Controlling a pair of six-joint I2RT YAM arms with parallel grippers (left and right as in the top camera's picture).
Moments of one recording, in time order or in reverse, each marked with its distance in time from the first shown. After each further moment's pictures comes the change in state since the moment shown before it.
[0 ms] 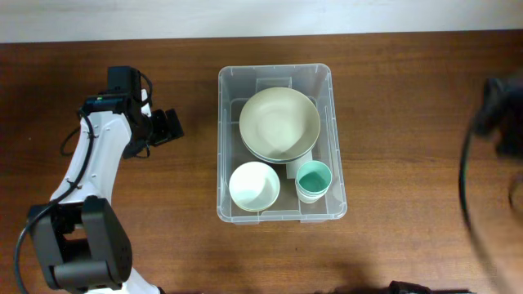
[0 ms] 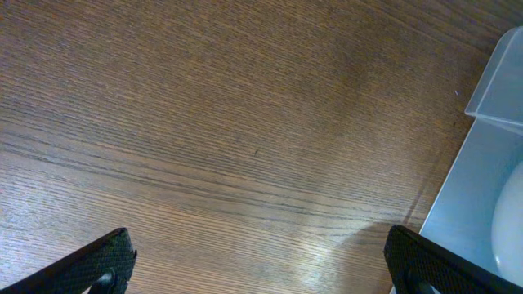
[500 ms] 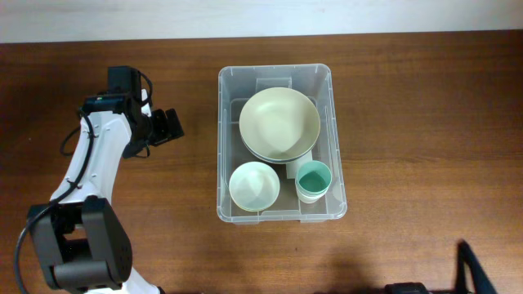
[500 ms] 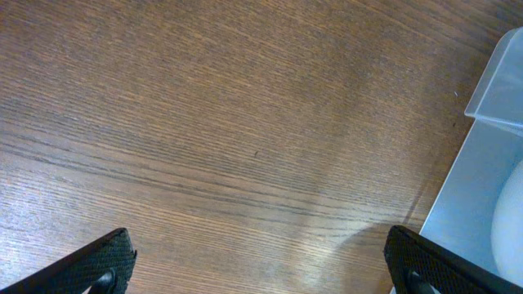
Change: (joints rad) left arm 0.000 0.000 0.001 0.002 -0.002 0.000; right arm 0.236 -0.592 -0.378 -0.035 -0.014 -0.002
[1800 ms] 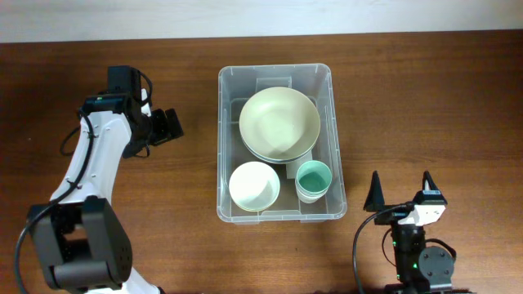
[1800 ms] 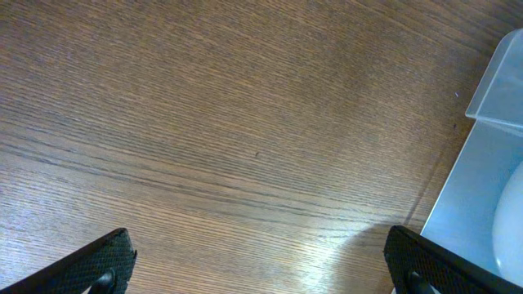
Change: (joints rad) left arm 0.000 0.000 0.000 0.001 -0.002 0.000; right arm 0.003 -0.500 -1.651 1.321 0.107 -0.014
